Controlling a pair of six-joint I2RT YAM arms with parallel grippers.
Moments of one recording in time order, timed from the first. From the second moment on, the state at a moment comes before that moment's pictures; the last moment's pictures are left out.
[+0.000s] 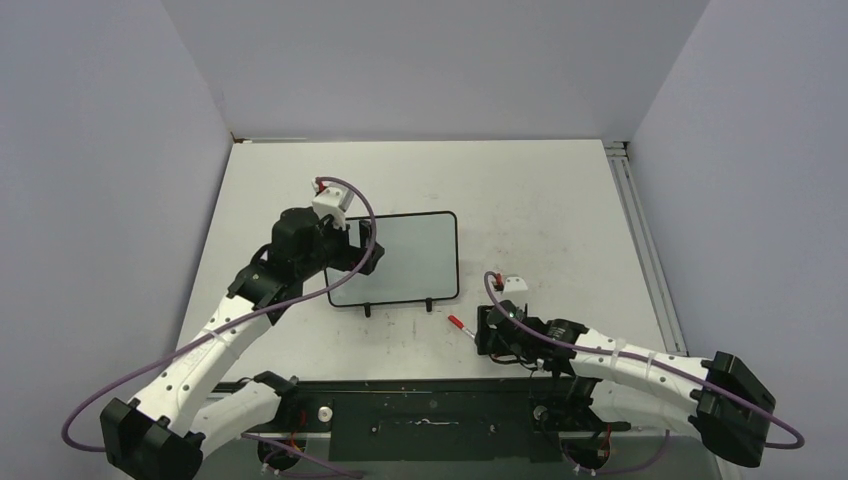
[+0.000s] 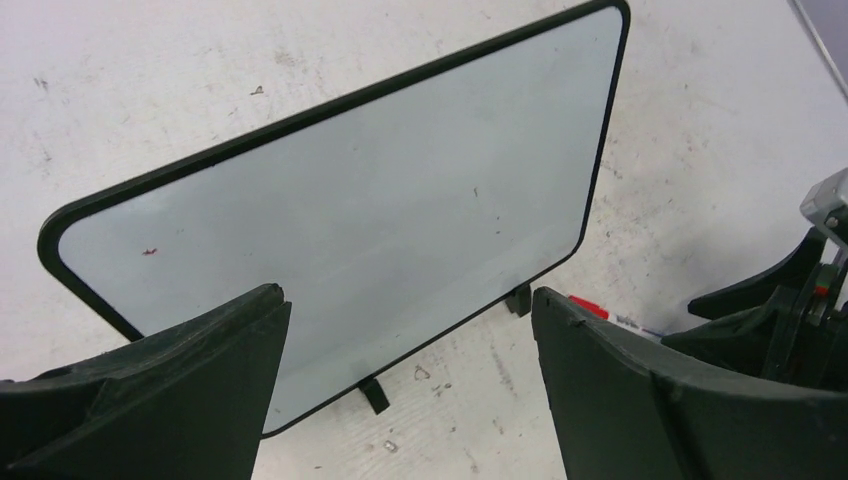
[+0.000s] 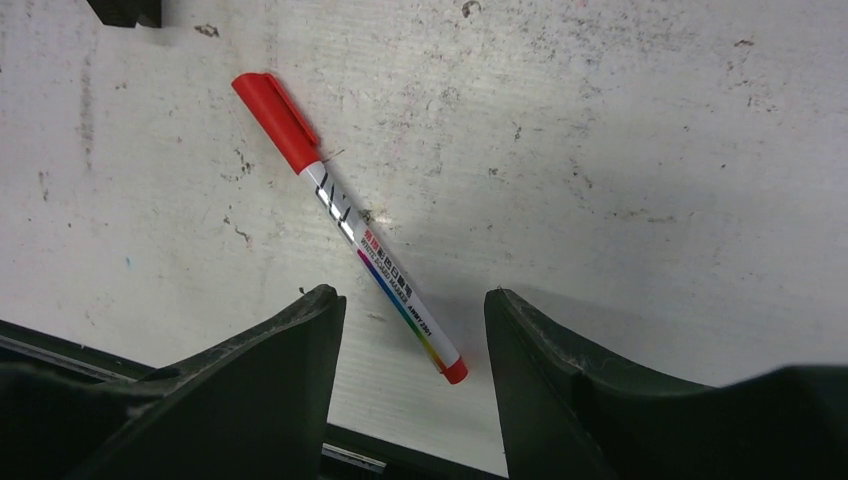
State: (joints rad) left arm -0.48 1.01 0.91 -0.35 0.08 -0.28; right arm 0.97 0.97 0.41 -0.39 0.30 0.76
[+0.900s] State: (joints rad) left arm -0.51 0.94 0.85 -0.36 0.05 -0.16; right arm 1.08 1.11 0.48 -0.44 0.26 0.78
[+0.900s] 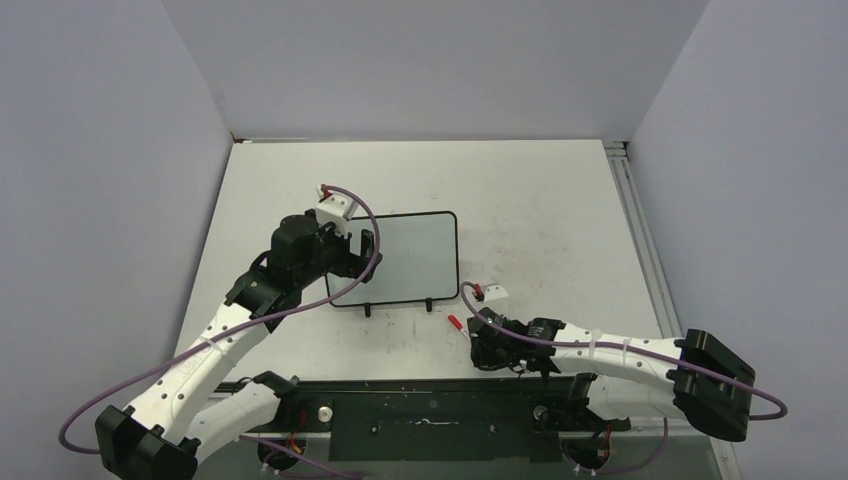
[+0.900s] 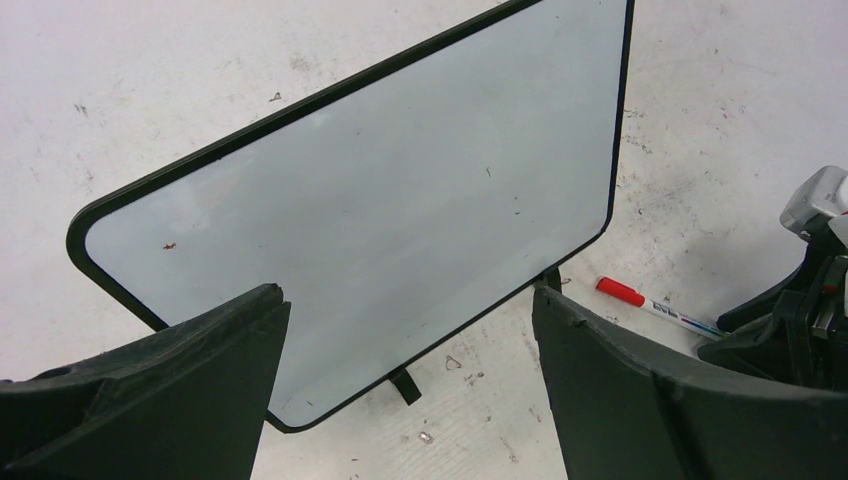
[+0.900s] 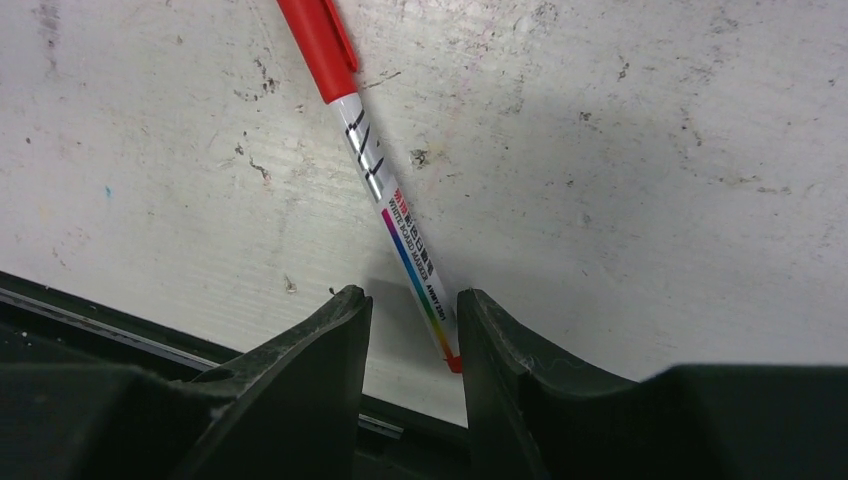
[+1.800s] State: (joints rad) left arm -0.68 0.84 0.80 -0.34 0.04 -0.08; right arm 1.15 1.21 0.53 -0.44 0.30 0.80
